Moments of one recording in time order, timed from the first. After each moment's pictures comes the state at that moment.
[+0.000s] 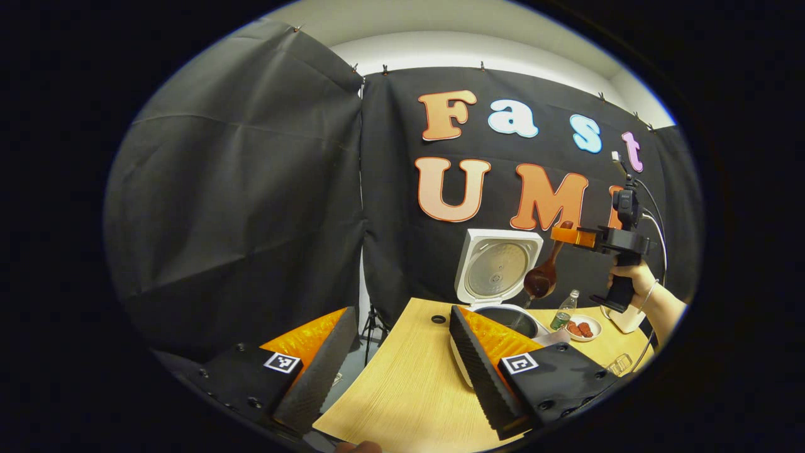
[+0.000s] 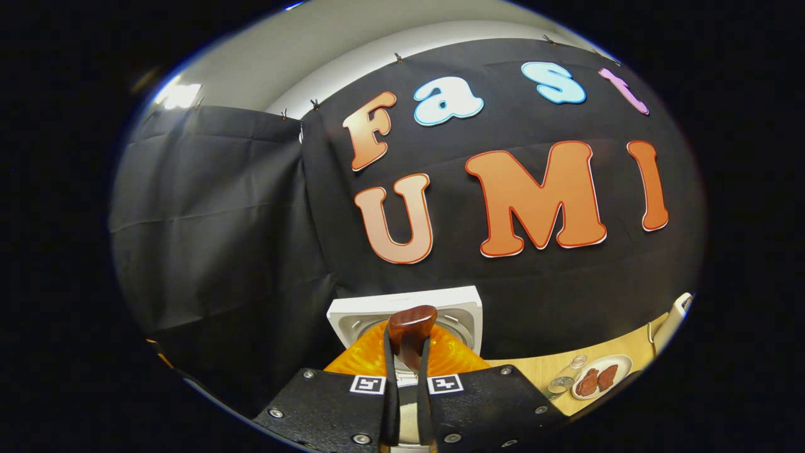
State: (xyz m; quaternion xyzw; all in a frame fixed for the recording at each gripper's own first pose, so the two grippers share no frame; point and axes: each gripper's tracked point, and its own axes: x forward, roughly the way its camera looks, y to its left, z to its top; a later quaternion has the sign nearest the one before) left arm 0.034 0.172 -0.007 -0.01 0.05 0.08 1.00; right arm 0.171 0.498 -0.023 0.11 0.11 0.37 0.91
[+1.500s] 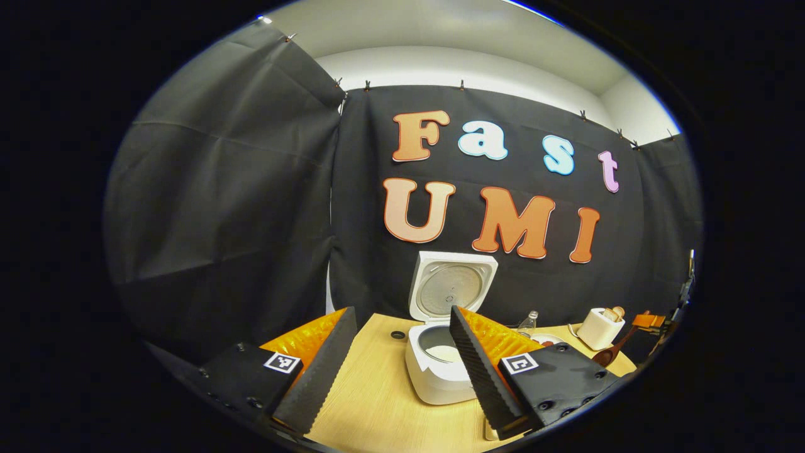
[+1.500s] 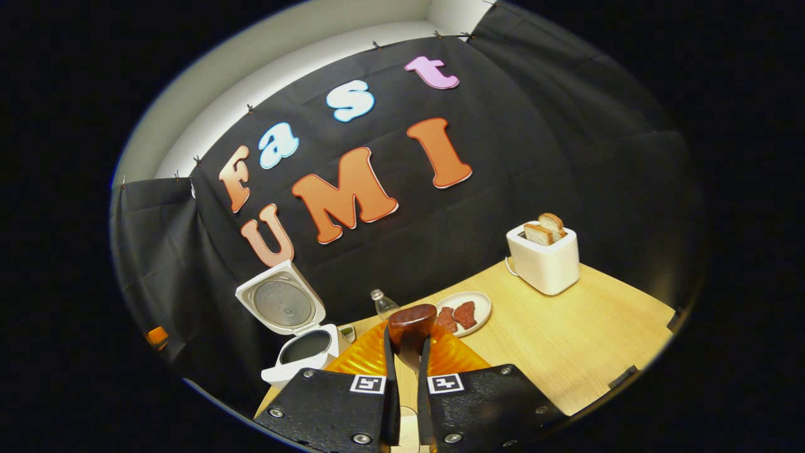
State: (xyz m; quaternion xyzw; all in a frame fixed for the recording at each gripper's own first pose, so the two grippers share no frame) left arm 0.024 0.086 0.015 -0.03 0.00 0.03 1.00; right arm 0.078 0.095 -0.141 0.23 0.19 0.12 0.95
